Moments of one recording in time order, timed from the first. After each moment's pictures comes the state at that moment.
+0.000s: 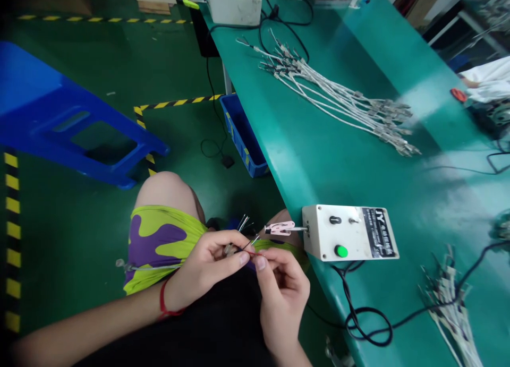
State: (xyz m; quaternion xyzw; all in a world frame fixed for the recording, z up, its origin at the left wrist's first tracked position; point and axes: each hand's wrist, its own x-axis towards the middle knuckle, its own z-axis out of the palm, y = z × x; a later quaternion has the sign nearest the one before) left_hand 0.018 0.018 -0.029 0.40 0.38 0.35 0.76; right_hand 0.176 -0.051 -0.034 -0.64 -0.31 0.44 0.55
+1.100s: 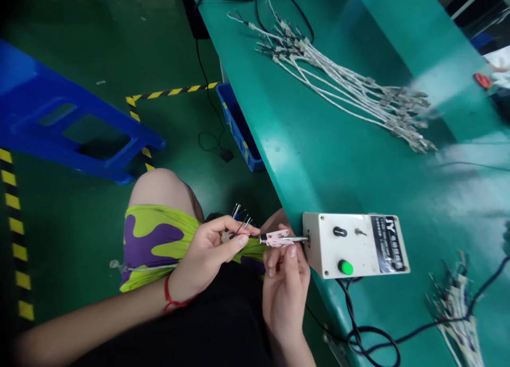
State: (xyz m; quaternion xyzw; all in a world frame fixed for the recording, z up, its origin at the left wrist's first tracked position) left_hand 0.035 0.042 -0.049 0.34 0.44 0.41 0.73; right_hand 0.178 -0.007 -0.040 -0.56 -0.12 0.52 0.63
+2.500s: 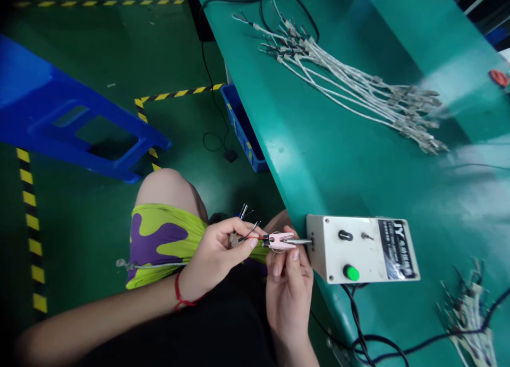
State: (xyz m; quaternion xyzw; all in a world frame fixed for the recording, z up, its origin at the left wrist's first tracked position) left_hand 0.050 0.044 -0.051 0.31 0.43 0.44 0.72; right_hand 0.183 -0.008 -0.041 -0.54 -0.11 0.55 0.62
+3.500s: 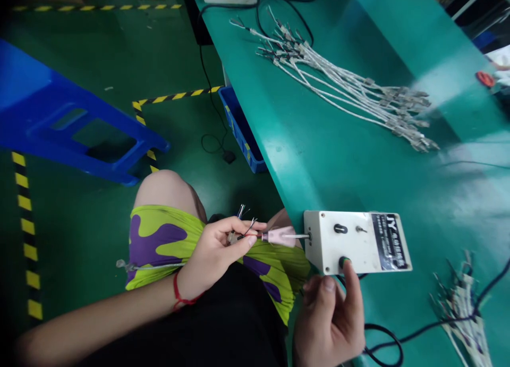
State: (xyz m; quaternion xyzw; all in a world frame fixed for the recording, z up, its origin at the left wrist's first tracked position) left_hand 0.047 0.040 -0.049 0.32 0.42 0.44 0.72; right_hand 0.205 -0.039 -0.032 -0.73 -0.25 0.10 0.63
